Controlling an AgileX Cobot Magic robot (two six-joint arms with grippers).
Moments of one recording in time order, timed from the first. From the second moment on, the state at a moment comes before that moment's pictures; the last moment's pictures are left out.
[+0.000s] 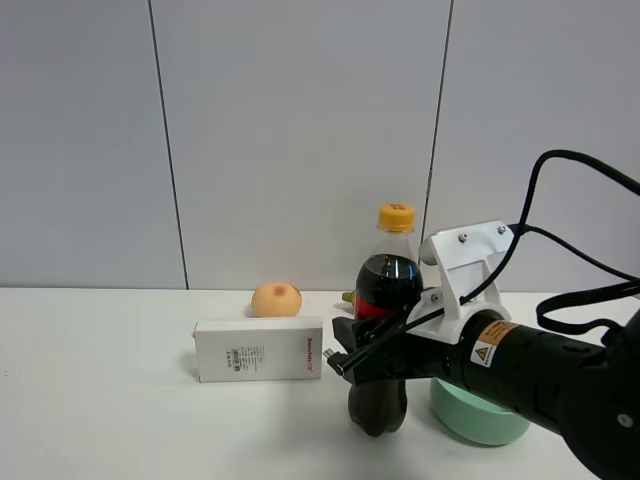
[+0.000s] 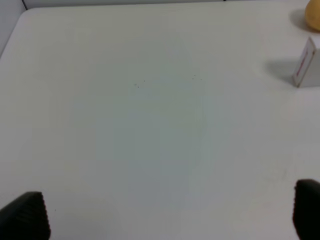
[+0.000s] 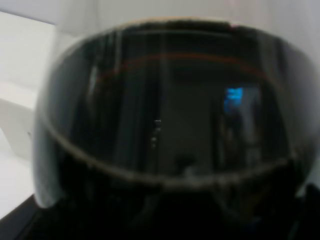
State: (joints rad) left arm 0.08 0.00 -0.49 -0.04 1.07 0.00; right arm 0.64 1.91 -0.48 0.14 -1.07 -0.04
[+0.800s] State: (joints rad) left arm 0.08 0.00 -0.49 -0.04 1.07 0.00; right arm 0.64 1.91 -0.48 0.13 -1.07 -0.05
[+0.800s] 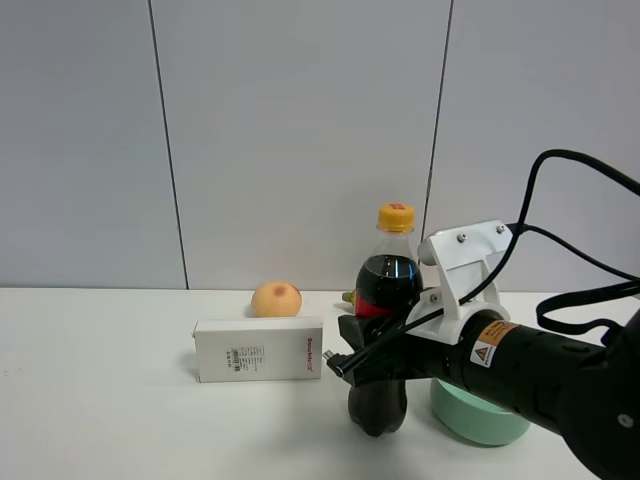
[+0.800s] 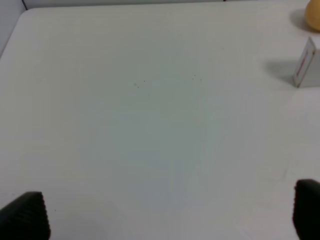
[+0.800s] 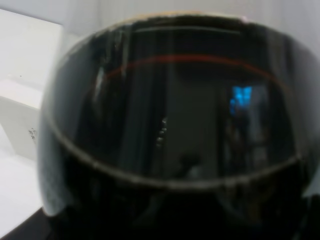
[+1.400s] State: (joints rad) left arm 0.08 0.00 -0.49 -0.04 1.07 0.00; right arm 0.64 1.91 -0.49 0.12 -1.07 -0.16
